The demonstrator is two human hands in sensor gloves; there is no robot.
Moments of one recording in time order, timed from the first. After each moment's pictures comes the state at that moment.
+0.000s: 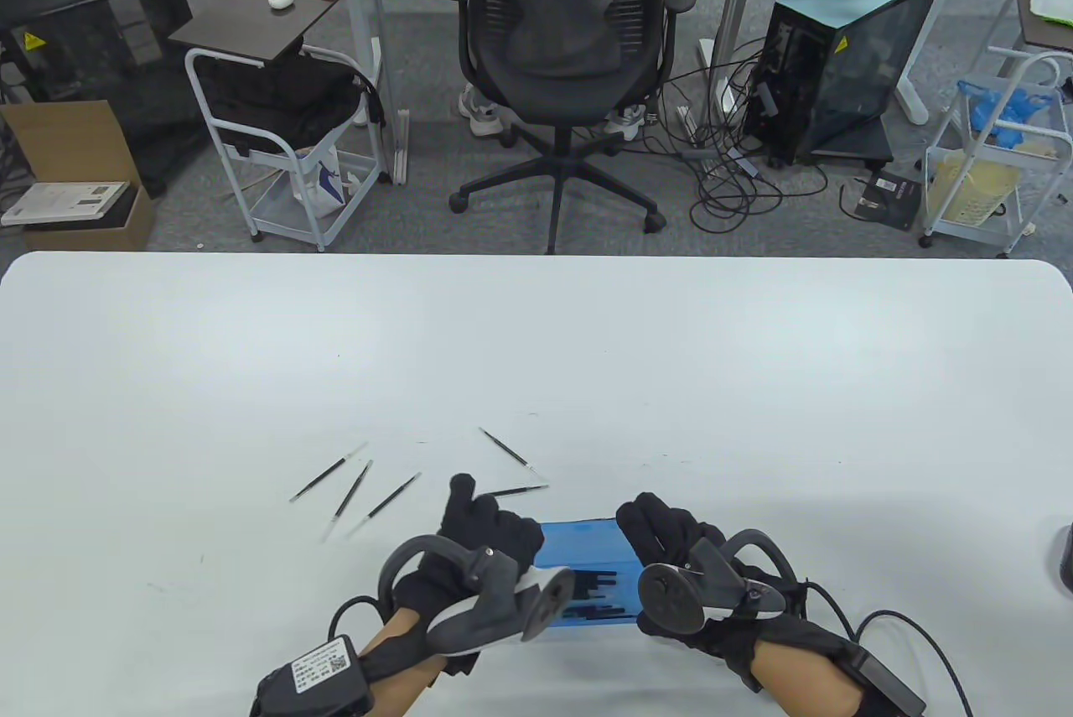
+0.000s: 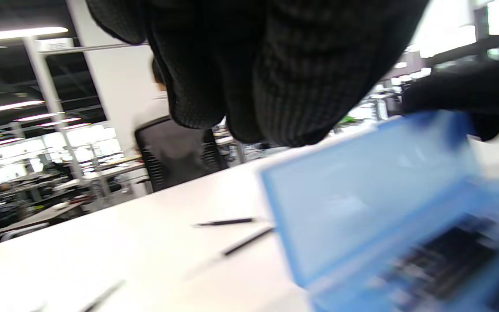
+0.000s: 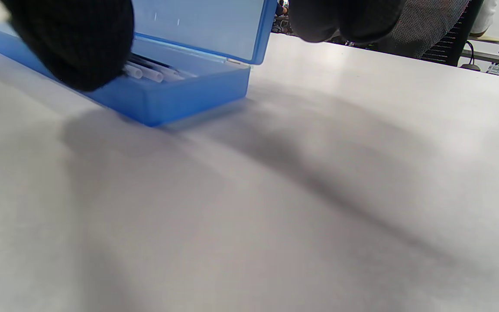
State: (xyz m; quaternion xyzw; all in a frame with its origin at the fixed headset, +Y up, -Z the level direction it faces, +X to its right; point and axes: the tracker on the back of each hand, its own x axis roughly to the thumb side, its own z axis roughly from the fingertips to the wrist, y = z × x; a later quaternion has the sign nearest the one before) left_hand -0.077 -0.664 -0.270 0.07 -0.17 -0.13 0.97; right_hand 0.149 -0.745 -0.285 -0.32 -0.10 -0.94 0.08
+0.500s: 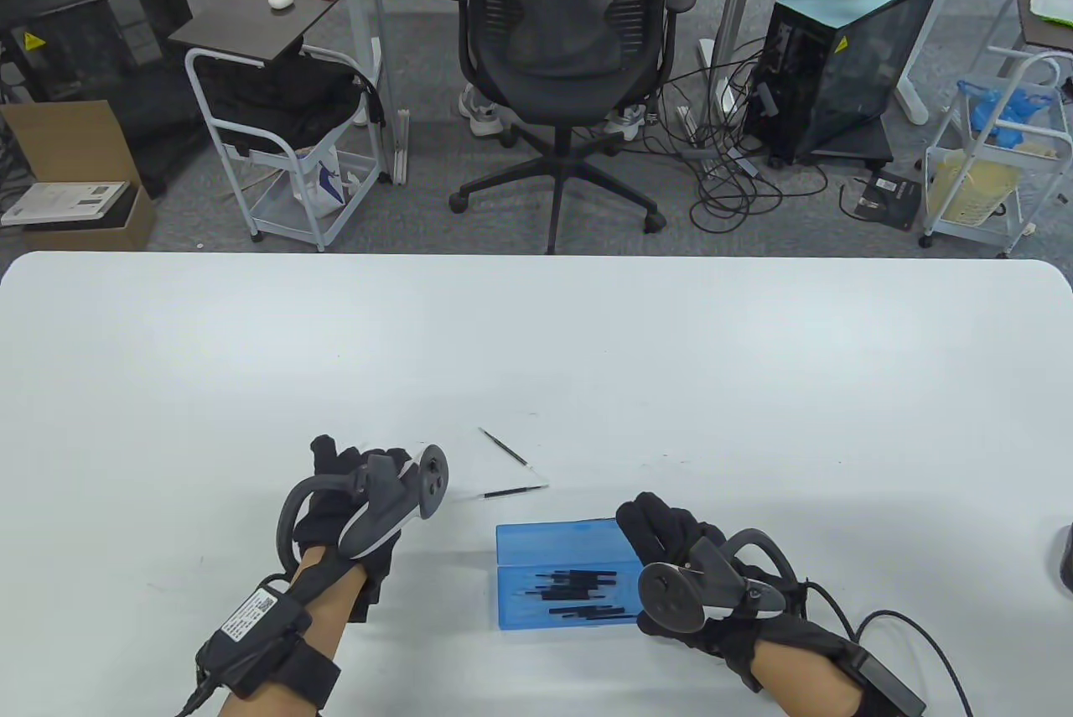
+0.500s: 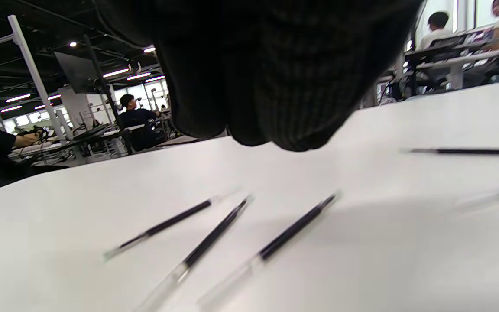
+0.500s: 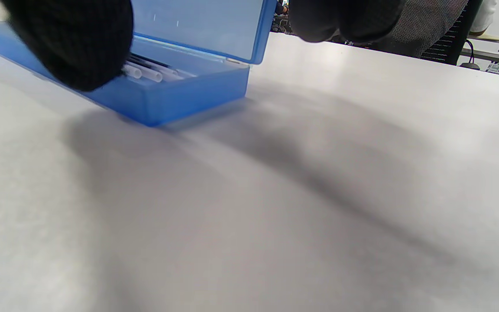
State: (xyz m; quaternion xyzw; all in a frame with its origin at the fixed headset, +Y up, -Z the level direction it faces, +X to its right) left_hand -0.179 -0.708 -0.348 -0.03 0.05 -0.13 0.99; right_hand 0.150 -0.745 -0.286 -0.32 -0.10 -0.94 0.08
